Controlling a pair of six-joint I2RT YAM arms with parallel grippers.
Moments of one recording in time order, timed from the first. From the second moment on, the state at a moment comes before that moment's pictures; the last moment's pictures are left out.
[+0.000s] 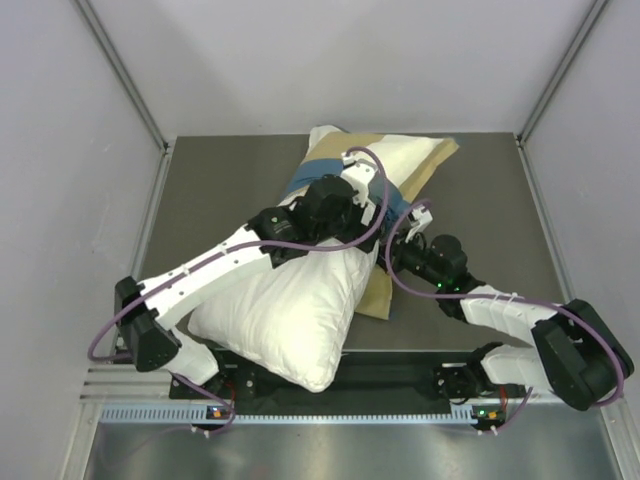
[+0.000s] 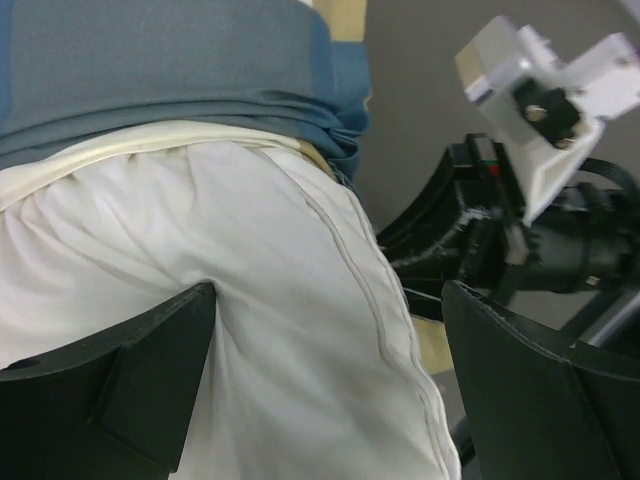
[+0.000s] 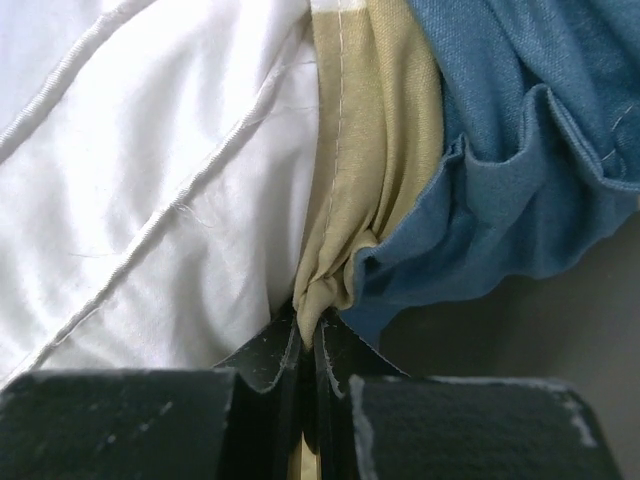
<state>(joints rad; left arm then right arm) -0.95 1.47 1.47 -0.51 -0.15 -0.25 0.54 1.22 0.38 0.71 -0.34 0.51</state>
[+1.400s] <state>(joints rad) -1.00 1.36 1.44 -0.61 -0.07 -0.23 0.67 1.15 0.85 0.04 0.67 0.04</state>
